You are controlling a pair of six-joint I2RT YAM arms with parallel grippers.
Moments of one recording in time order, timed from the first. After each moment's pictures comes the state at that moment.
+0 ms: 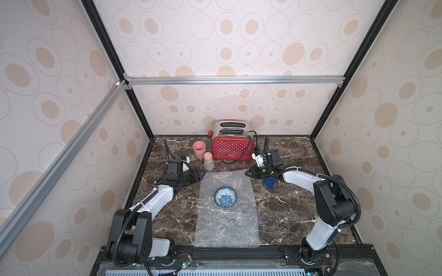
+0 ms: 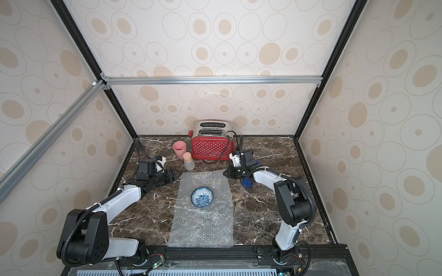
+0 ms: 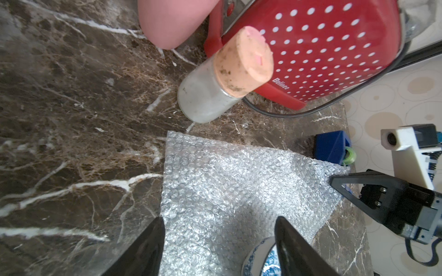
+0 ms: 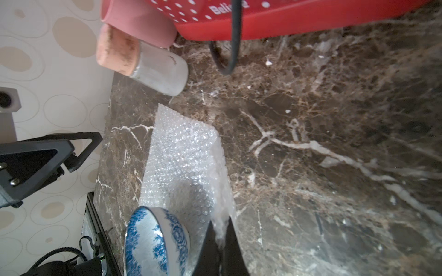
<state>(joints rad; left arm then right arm) -0.13 1.33 0.72 -0.10 0.39 -0.53 0.39 1.71 1.05 -0.15 -0.55 0.43</state>
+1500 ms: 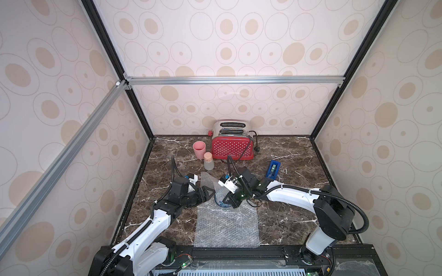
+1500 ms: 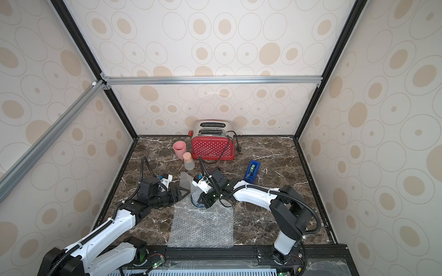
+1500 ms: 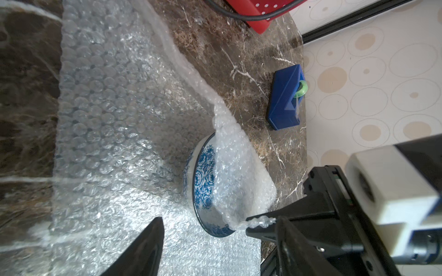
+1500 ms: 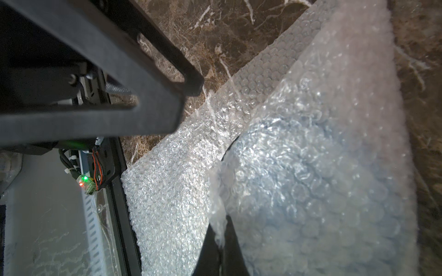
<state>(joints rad) -0.36 0.99 0.45 -0.17 0.46 -0.80 0.86 1.67 1.05 -0.29 -0.46 0.12</state>
